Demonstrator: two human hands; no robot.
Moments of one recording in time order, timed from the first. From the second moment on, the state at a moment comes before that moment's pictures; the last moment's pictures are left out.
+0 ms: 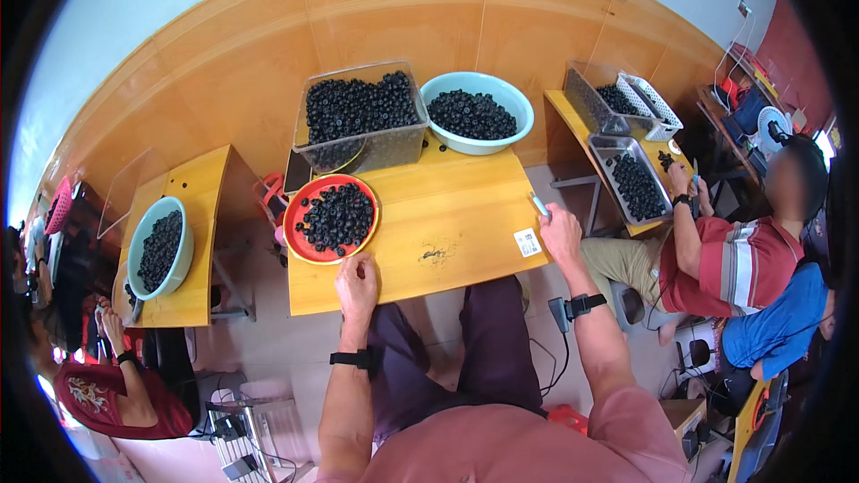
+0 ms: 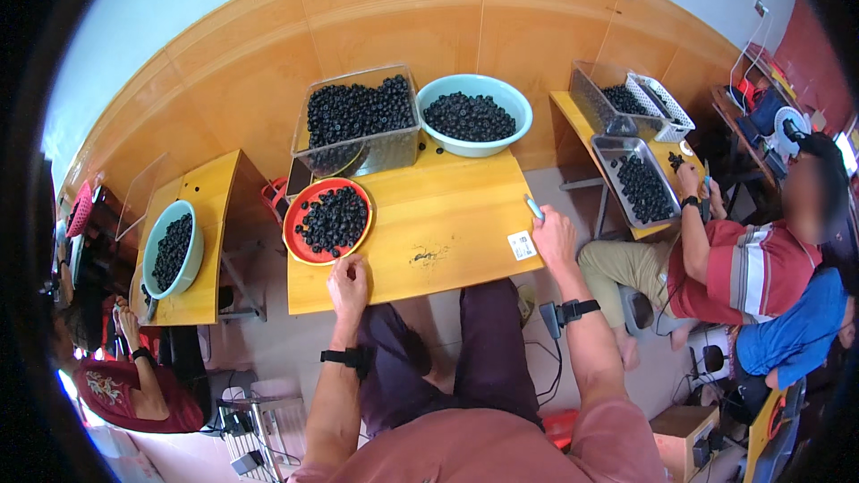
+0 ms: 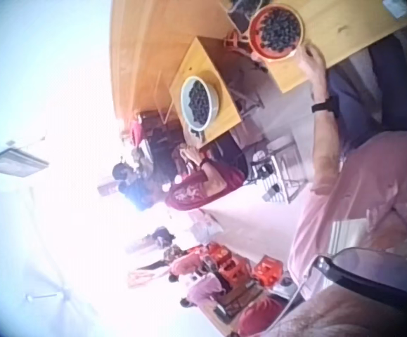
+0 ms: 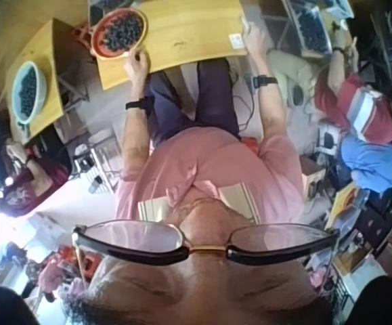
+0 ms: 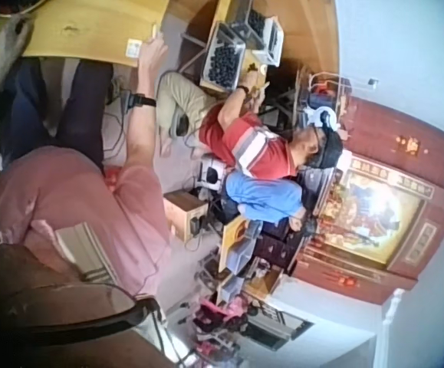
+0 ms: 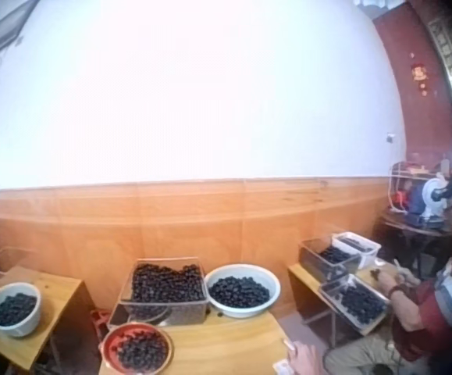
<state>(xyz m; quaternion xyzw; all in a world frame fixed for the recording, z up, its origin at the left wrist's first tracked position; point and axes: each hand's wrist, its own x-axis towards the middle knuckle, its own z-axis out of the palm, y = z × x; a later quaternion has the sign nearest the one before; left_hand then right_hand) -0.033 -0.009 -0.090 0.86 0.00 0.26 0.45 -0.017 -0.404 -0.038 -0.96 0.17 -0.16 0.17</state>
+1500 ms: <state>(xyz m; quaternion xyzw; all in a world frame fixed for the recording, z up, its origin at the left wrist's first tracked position) -0.032 -0.019 -0.094 0.86 -0.01 0.24 0.45 -0.210 -0.257 0.237 -0.84 -0.41 -0.28 0.20</state>
